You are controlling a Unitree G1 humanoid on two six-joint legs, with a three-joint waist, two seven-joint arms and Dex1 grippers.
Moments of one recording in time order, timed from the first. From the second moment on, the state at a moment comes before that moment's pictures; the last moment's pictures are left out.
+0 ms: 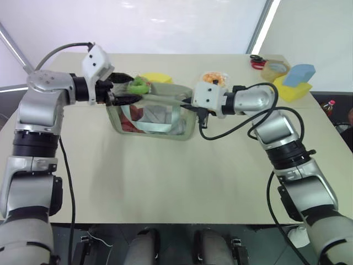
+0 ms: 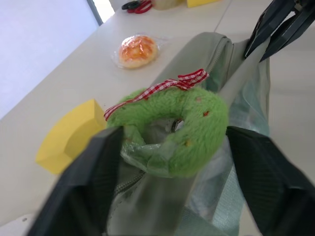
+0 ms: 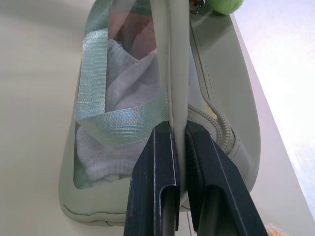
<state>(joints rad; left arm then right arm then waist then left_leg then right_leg) -0.98 0.77 -0.05 0.35 -0.23 0.37 -1.21 -0.95 -0.52 0.29 0.18 -0.10 0.15 0.99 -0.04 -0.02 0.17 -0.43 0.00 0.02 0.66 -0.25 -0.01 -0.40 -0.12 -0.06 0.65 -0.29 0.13</state>
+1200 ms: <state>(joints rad) -0.86 0.81 -0.02 0.49 -0.20 0.28 -1.14 -1.00 -0.53 0.29 0.21 -0.09 0.19 1.04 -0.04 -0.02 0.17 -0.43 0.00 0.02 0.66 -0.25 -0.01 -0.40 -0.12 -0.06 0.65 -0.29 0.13</state>
